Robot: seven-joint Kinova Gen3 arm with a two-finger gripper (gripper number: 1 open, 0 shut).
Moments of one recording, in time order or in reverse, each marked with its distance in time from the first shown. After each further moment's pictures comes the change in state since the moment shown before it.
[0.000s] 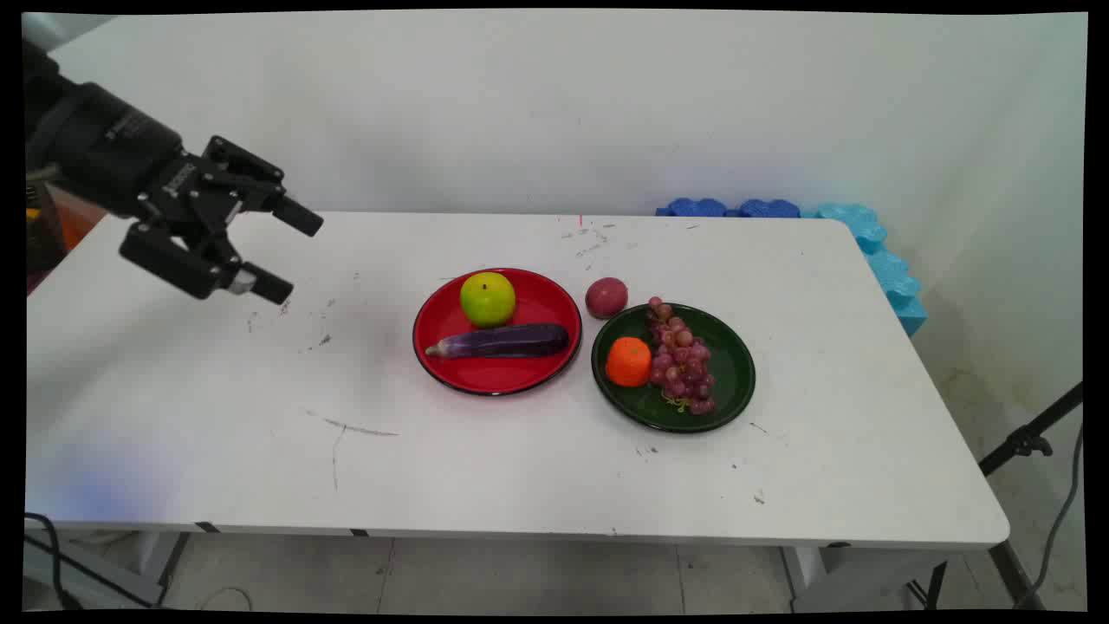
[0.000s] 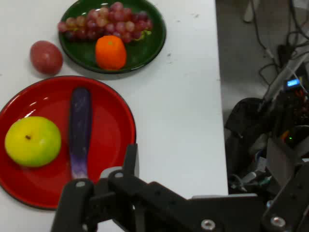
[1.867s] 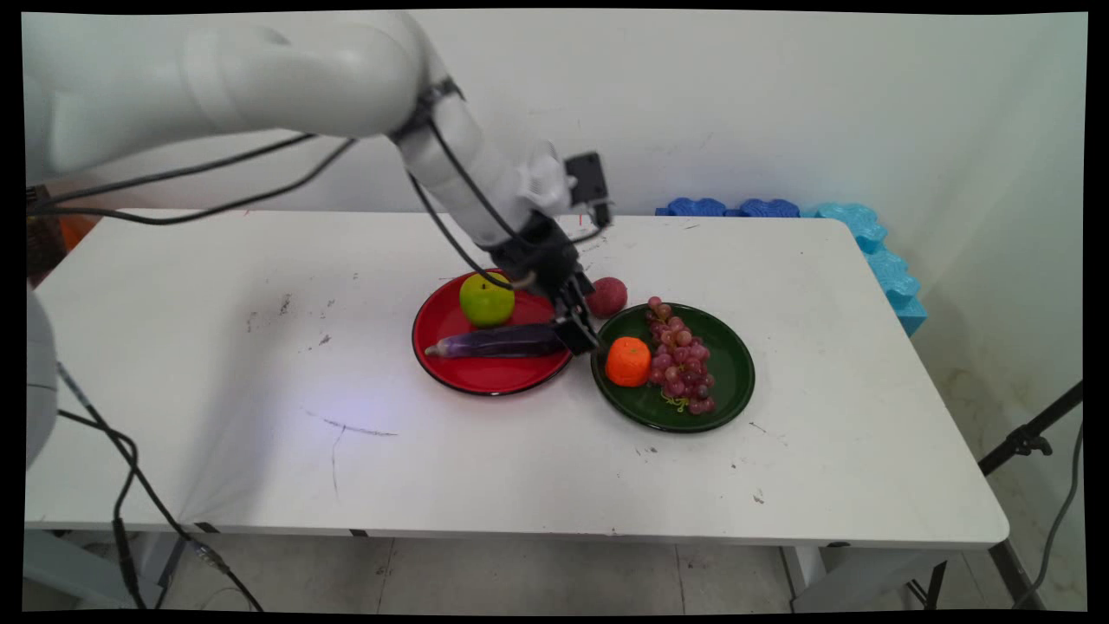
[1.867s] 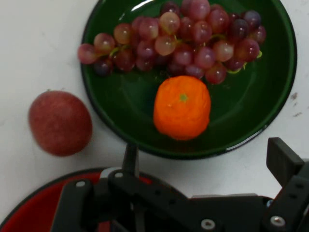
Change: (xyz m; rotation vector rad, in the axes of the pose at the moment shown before) arm 0.133 -0.061 0.332 0.127 -0.280 0.050
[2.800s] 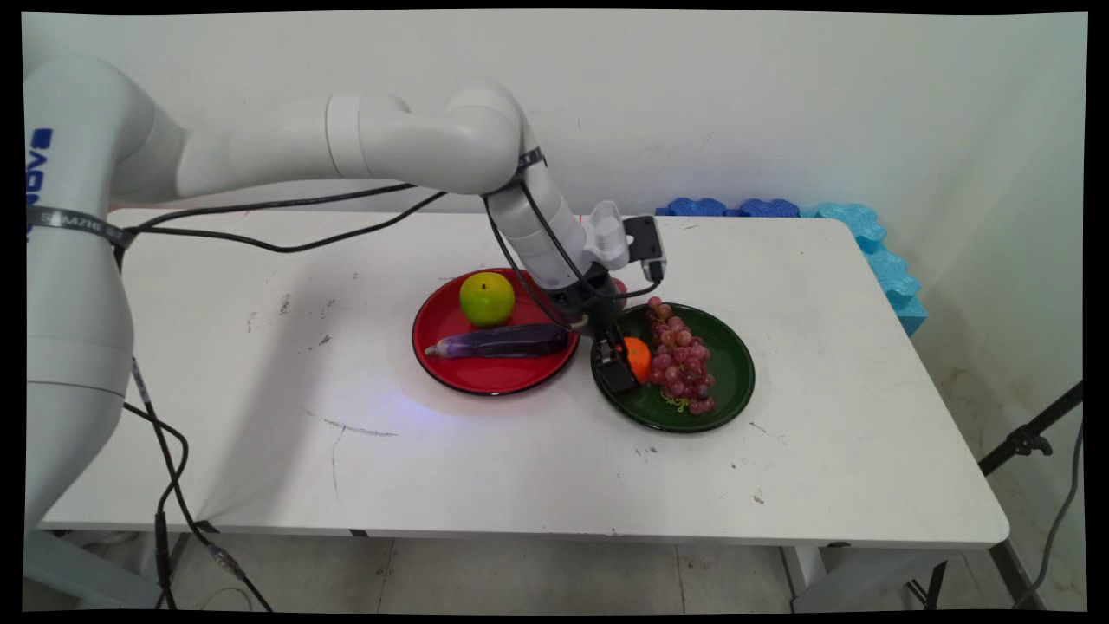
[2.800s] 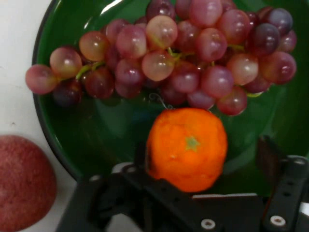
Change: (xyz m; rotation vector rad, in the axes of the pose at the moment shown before) arm 0.021 -0.010 0.093 -0.071 -0.051 0.028
